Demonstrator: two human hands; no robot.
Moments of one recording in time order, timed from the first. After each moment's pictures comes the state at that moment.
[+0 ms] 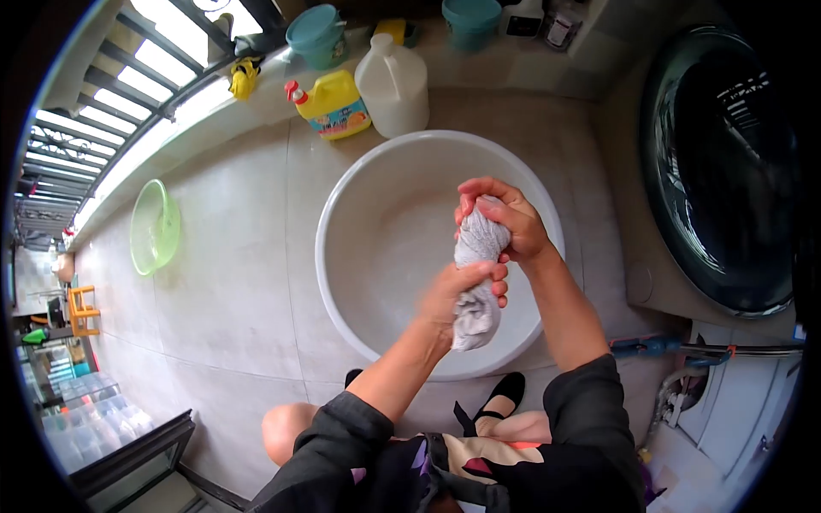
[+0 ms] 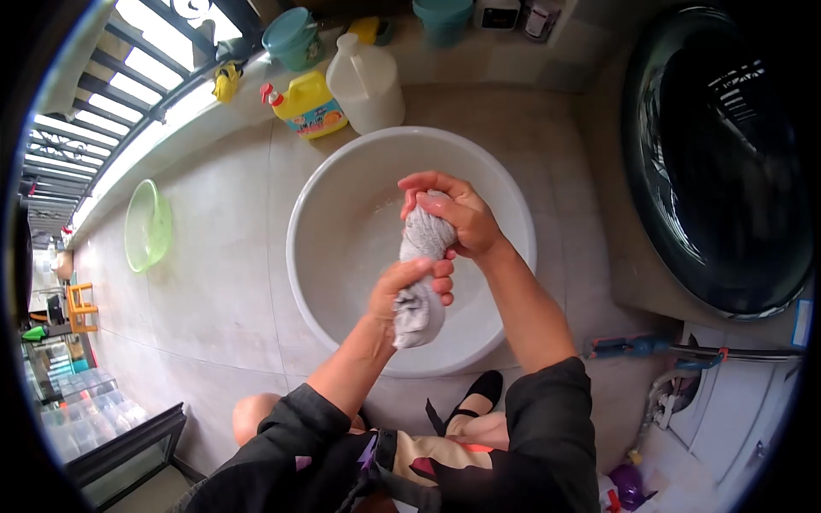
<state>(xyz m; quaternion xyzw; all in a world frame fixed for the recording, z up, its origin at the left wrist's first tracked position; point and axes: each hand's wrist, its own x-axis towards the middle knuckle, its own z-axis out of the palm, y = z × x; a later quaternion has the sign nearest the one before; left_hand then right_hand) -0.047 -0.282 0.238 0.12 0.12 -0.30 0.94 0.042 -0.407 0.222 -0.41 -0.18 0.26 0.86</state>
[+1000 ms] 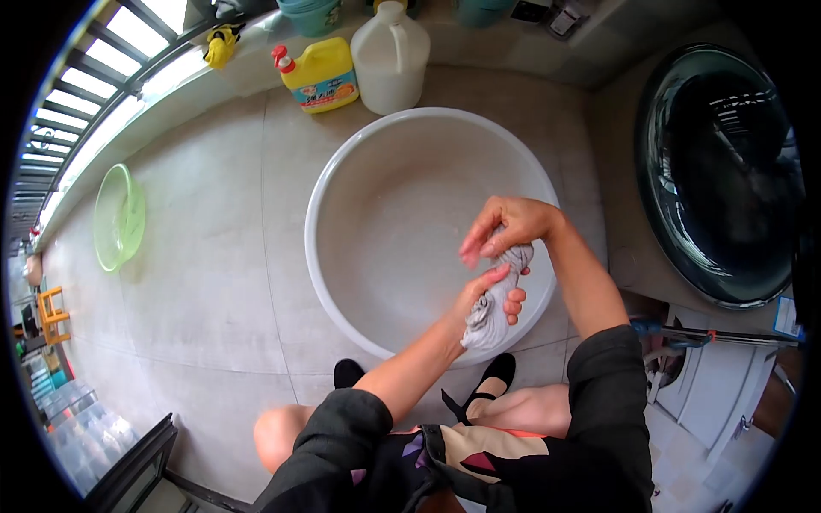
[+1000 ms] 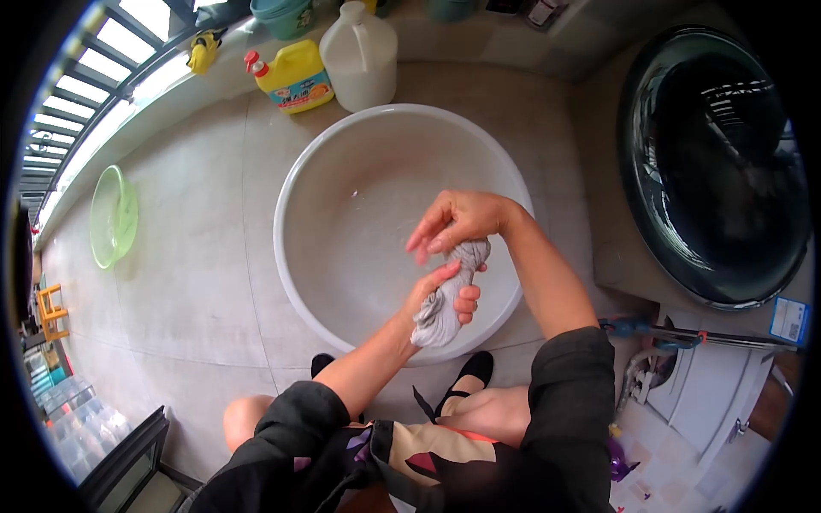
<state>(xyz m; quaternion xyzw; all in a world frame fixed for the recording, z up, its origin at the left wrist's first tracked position) -0.066 -0.286 0.191 0.00 0.17 -0.47 0.86 0.069 -0.406 0.216 -0.59 -0.24 0.58 0.51</state>
